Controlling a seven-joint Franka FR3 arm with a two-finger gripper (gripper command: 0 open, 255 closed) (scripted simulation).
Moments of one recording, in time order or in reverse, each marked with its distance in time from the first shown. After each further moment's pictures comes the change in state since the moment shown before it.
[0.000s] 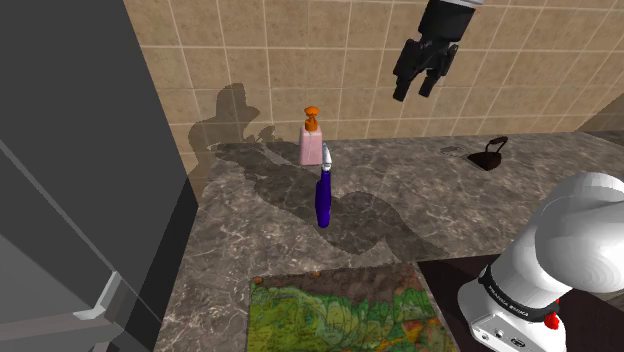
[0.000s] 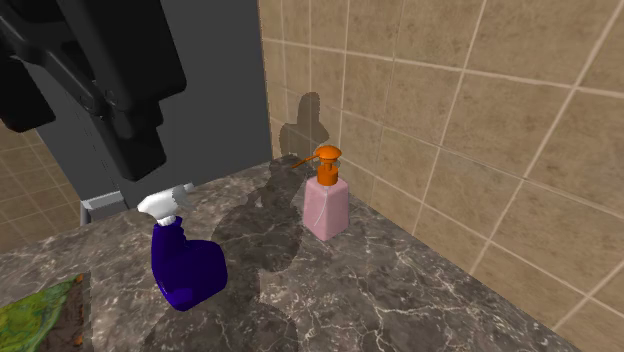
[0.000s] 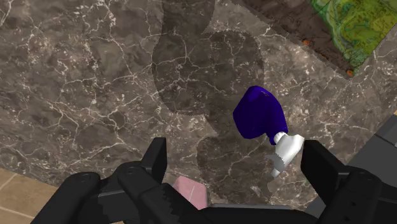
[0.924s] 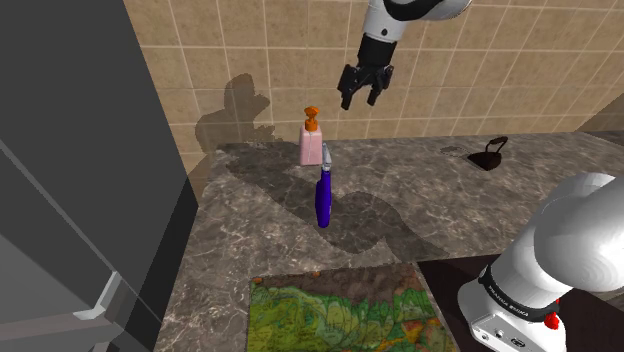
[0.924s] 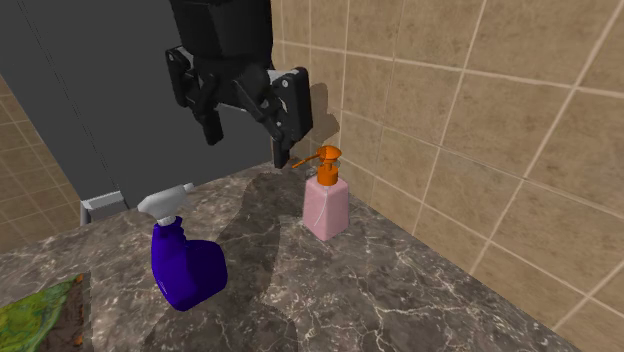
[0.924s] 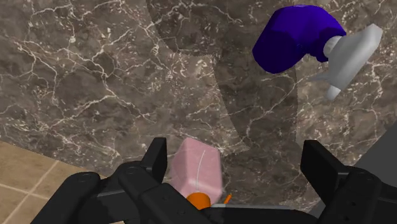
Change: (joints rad) arm -0.020 0.390 0.001 0.103 -0.024 0.328 -0.002
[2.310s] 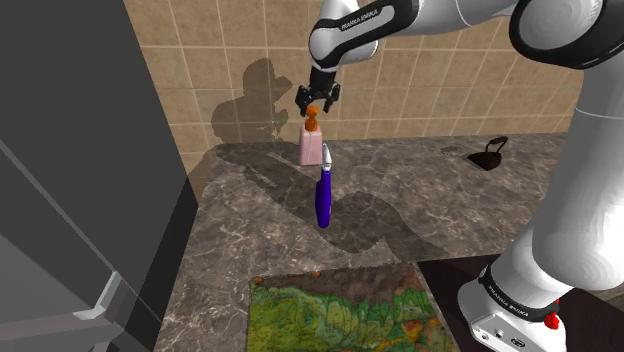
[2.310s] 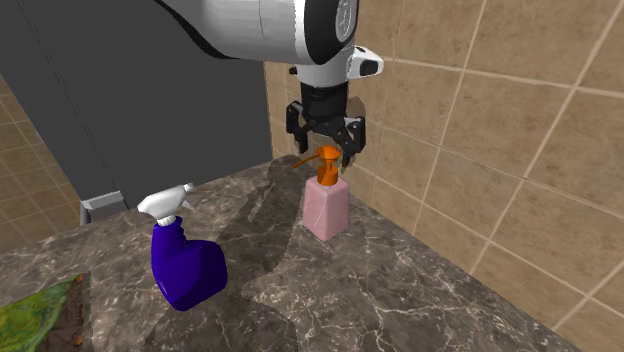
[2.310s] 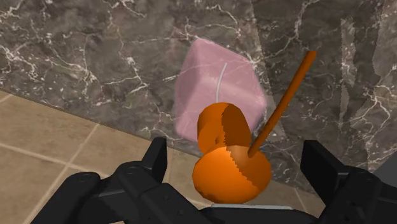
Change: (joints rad) arm -0.028 0.642 -0.022 0.461 -0.029 0.243 0.013
